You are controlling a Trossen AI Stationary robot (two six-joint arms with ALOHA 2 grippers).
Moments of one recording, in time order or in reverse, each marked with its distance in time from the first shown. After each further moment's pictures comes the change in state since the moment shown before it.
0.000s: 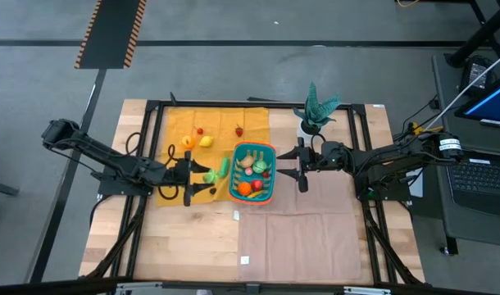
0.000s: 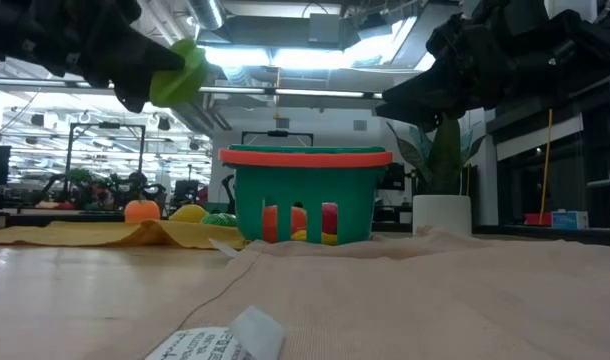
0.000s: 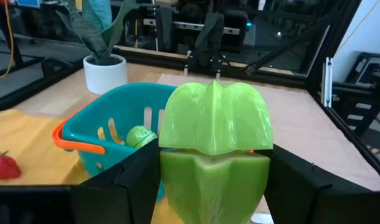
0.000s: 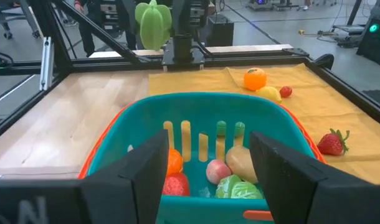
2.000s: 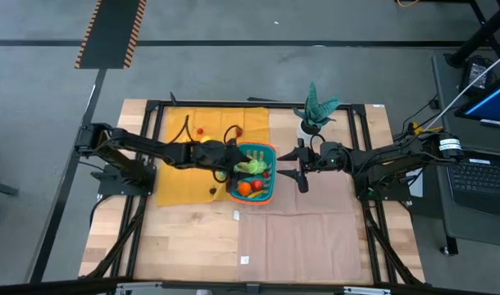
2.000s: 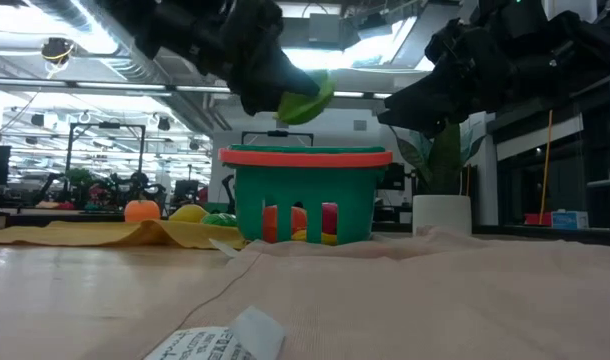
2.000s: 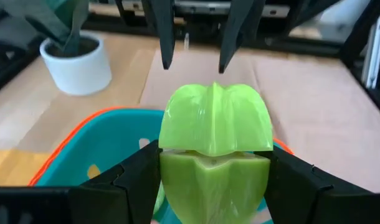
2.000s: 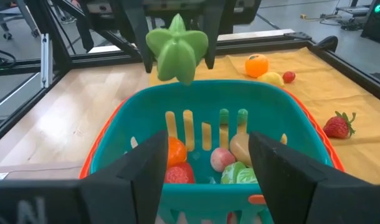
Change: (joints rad) left arm 0.347 0.638 0.584 -0.185 0.404 0.109; right arm 0.000 -0.001 0.000 -0.040 -0.001 0.049
